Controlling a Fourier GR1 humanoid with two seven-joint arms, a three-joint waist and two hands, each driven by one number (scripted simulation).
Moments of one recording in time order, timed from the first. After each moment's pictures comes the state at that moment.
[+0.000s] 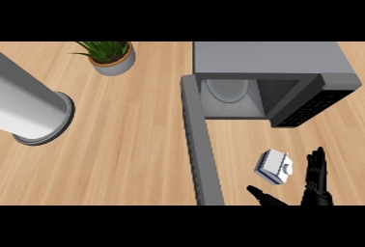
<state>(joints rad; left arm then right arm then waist) 0.52 0.03 0.43 -2.35 0.39 -0.33 0.04 0.34 -0.05 0.14 -1.62 0.03 -0.53 -0.42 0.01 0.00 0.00</state>
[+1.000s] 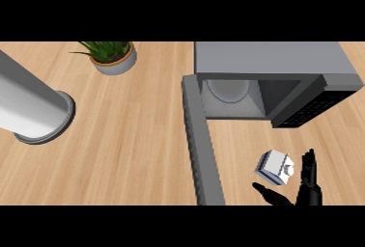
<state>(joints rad) 0.54 0.01 0.46 -2.35 0.42 -0.37 0.05 0.12 -0.06 -0.08 -1.04 -0.09 -0.38 -0.81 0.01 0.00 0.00</state>
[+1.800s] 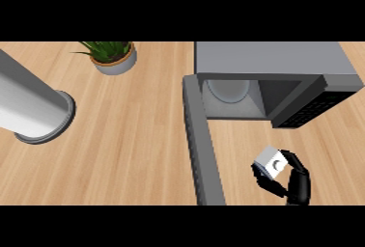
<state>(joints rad) 0.56 0.02 0.50 -2.35 0.46 -0.40 0.04 -0.11 -0.08 -0.16 -0.69 -0.07 -0.34 -1.02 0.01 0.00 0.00</state>
